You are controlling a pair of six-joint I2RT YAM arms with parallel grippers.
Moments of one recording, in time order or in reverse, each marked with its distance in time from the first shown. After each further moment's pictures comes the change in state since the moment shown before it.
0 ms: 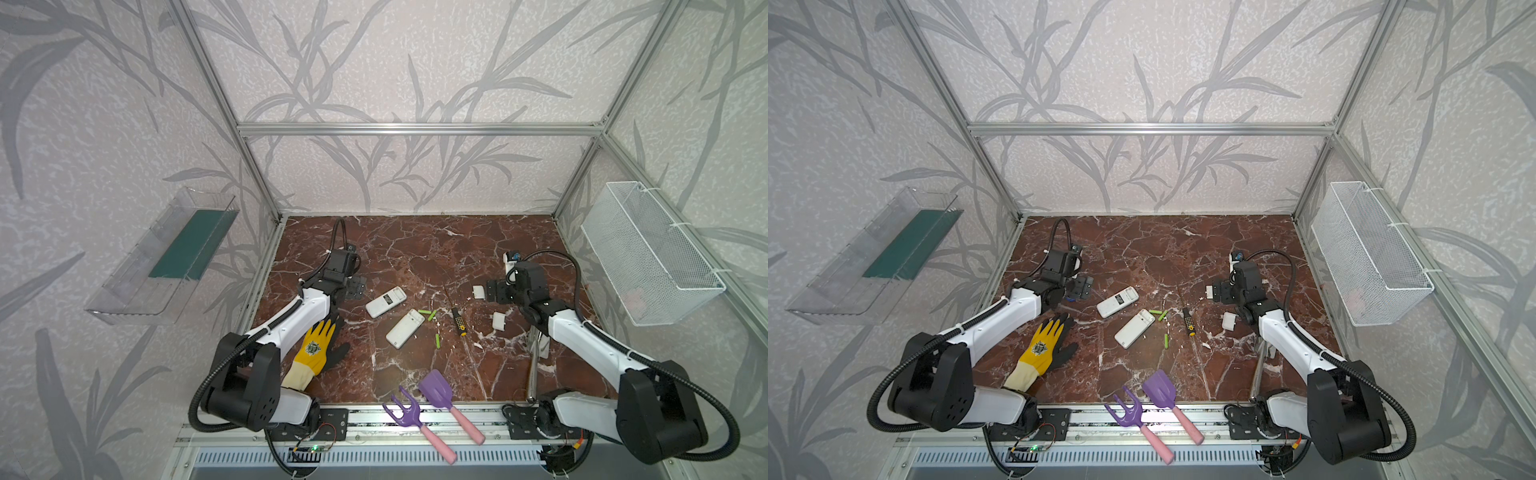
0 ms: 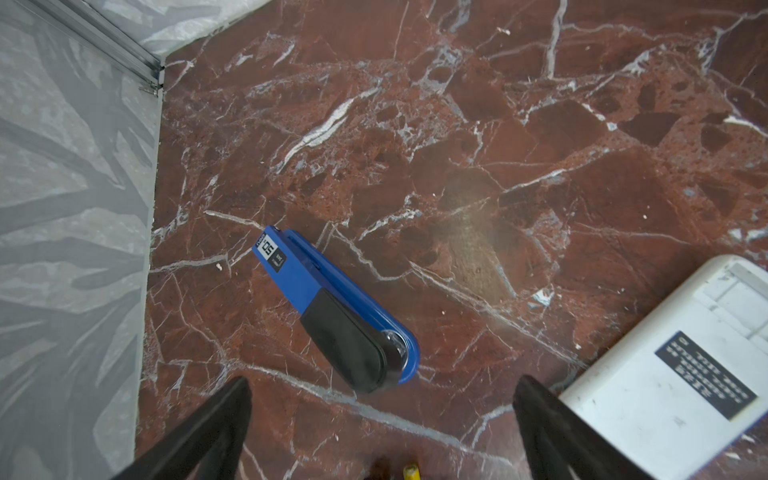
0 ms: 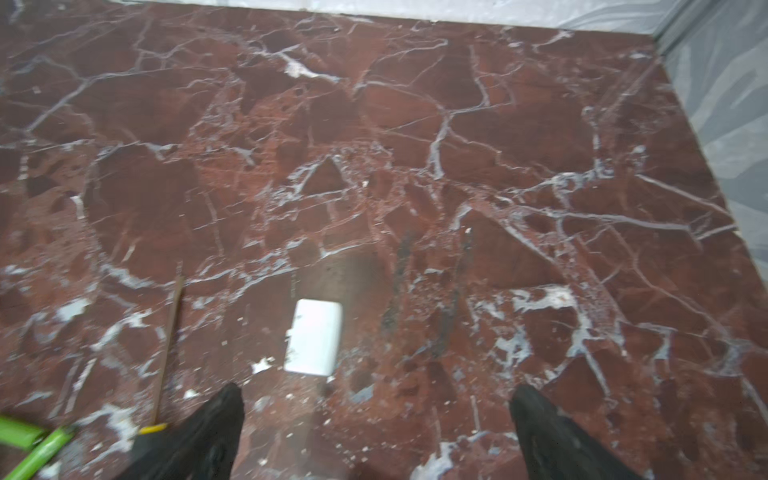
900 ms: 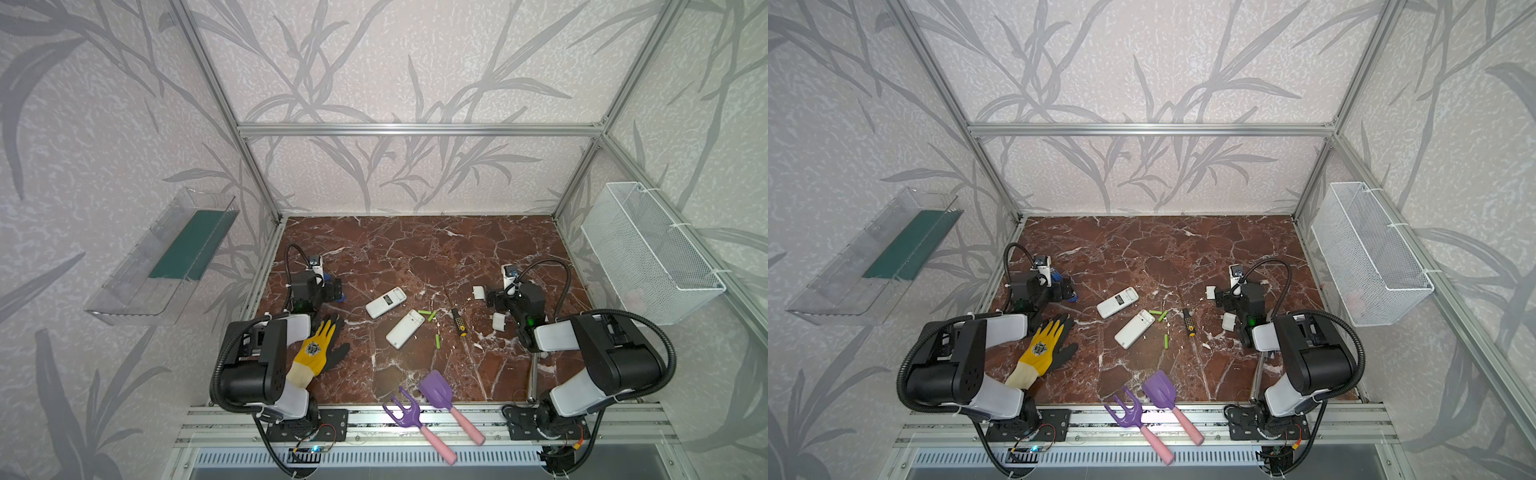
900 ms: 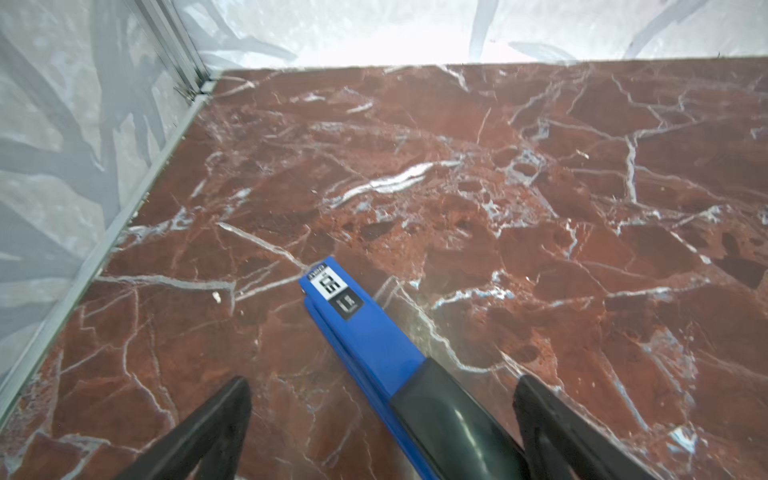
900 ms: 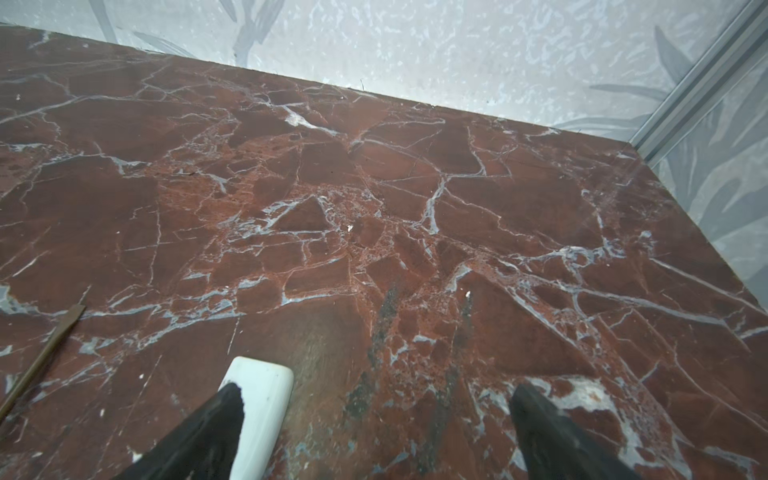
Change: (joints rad) left arm 0.333 0.119 -0.357 0.855 0.334 -0.029; right arm -0.077 0.332 -0.288 0.927 -0.081 -0.177
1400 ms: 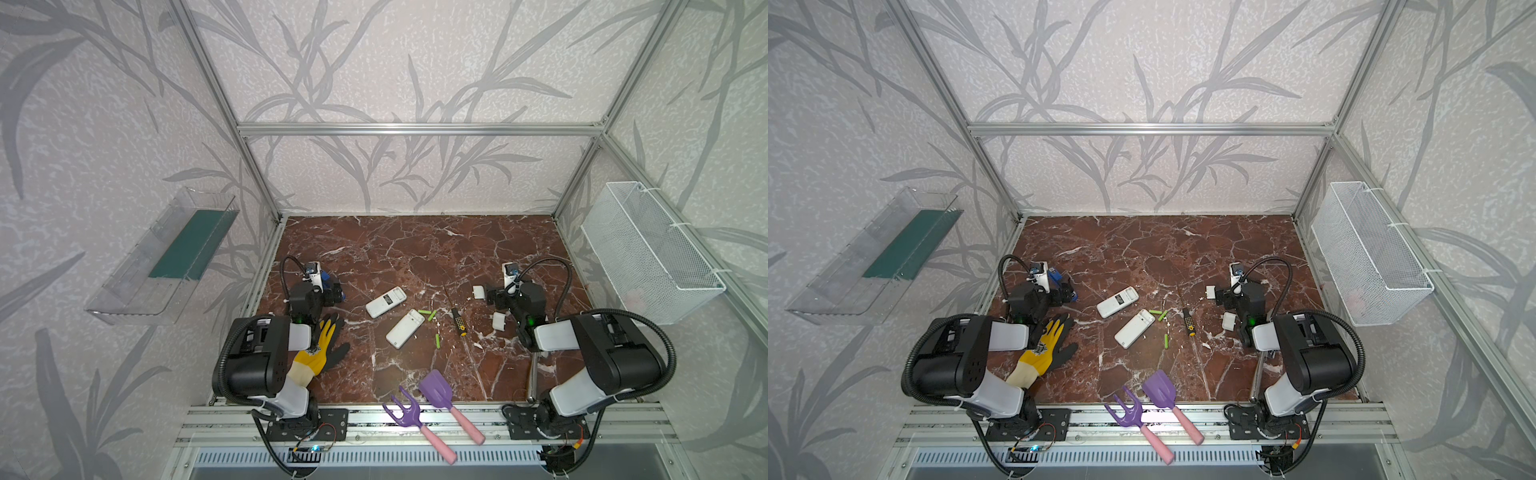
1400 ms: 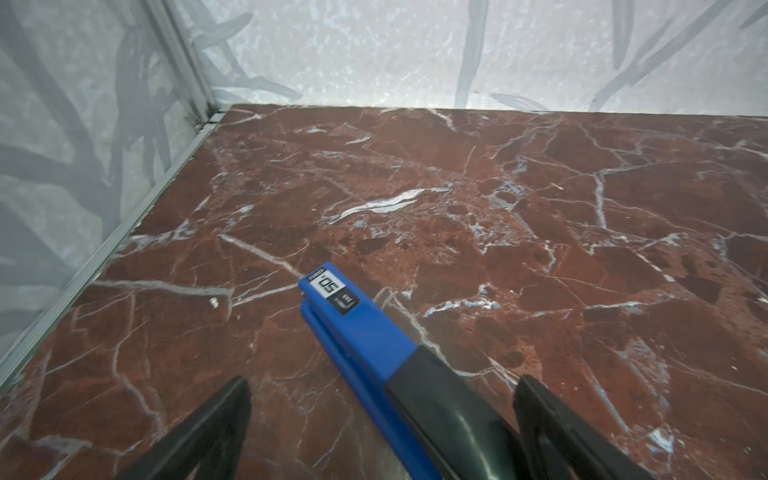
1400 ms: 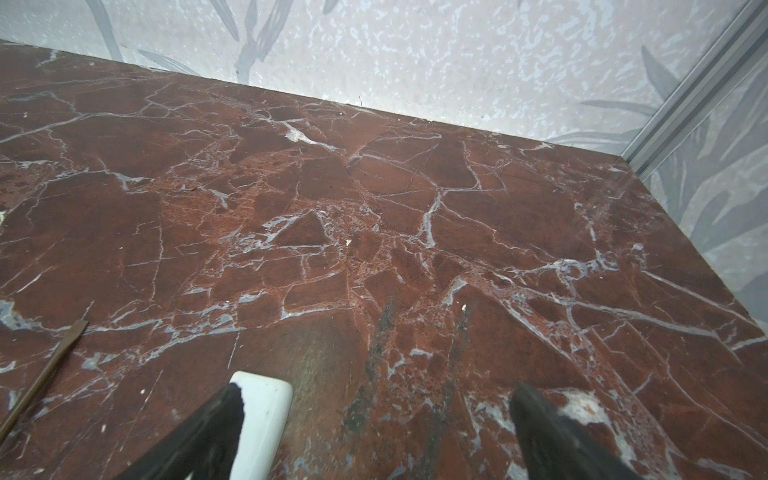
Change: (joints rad) left arm 0.008 0.040 -0.130 0.281 -0.021 -0.040; right arm 0.000 0.000 0.000 0.023 0.000 0.000
